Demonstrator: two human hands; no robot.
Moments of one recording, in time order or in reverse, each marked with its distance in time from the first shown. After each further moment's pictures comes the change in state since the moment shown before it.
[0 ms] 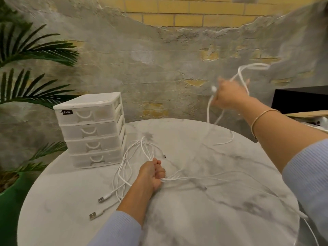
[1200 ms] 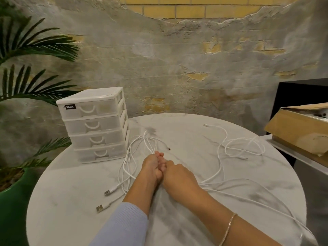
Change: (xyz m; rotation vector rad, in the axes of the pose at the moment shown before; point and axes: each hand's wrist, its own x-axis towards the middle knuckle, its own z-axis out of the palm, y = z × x) left_hand 0.011 0.004 -0.005 -0.062 -0.008 -0.042; right_hand -0.172 -0.152 0.092 0.449 -0.446 -0.135
